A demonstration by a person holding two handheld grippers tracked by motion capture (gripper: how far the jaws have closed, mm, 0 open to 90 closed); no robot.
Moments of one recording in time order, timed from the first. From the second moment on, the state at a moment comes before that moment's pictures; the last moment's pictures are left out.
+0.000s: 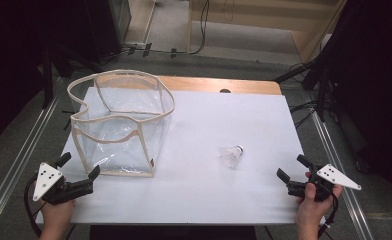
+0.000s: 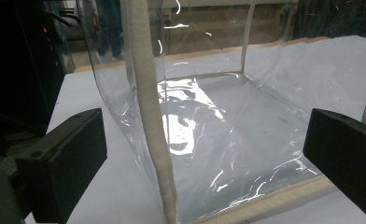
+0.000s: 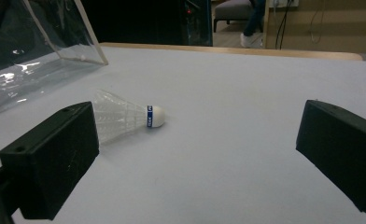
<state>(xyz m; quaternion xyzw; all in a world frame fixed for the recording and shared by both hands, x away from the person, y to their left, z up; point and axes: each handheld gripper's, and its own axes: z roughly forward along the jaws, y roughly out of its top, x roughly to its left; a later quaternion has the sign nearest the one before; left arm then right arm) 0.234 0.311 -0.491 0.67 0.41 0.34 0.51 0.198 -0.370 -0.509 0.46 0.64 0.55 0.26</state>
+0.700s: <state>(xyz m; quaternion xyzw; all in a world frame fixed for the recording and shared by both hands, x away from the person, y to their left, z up) 0.231 0.310 -0.494 0.67 0.41 0.35 0.51 0.209 -0.349 -0.481 0.44 0.70 0.51 0.24</state>
